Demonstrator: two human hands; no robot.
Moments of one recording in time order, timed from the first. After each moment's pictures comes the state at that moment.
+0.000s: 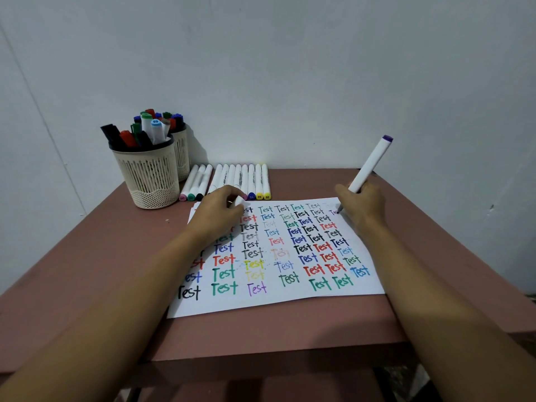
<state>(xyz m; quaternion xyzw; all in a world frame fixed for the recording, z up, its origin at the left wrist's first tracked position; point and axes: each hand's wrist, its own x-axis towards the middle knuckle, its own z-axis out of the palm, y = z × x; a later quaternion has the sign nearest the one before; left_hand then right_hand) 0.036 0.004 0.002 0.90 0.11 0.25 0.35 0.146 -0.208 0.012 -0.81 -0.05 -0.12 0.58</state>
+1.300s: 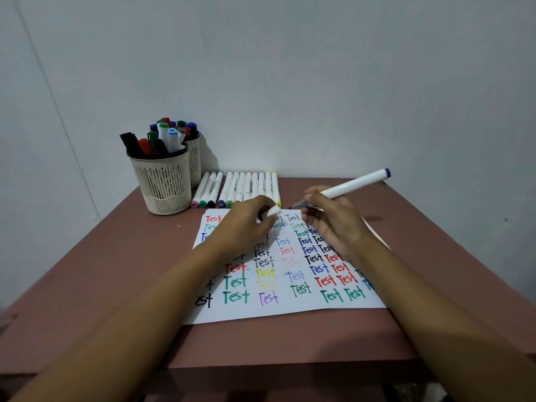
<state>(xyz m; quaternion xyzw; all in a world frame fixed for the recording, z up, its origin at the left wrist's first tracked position) 0.035 -0.013 0.001 0.92 -0.01 0.25 0.31 0.112 -0.170 0.017 -0.52 -0.20 0.18 0.81</state>
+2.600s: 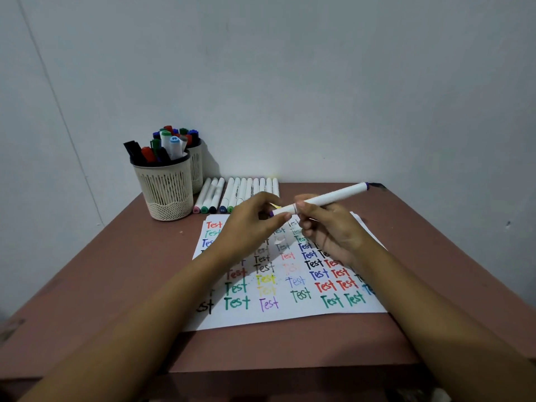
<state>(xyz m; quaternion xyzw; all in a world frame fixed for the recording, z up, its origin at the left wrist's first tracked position) 0.029 -0.030 0.012 0.84 0.00 0.27 0.47 0.106 -0.172 0.018 -0.52 -0.22 0.25 0.79</state>
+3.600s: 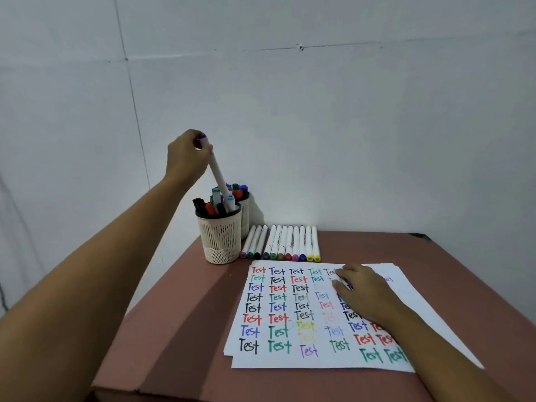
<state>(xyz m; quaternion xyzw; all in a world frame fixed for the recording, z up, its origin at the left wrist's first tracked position) -0.004 0.122 0.180 0.78 0.19 0.53 0.26 0.123 -0.175 -0.010 -0.91 -0.37 -0.07 0.17</state>
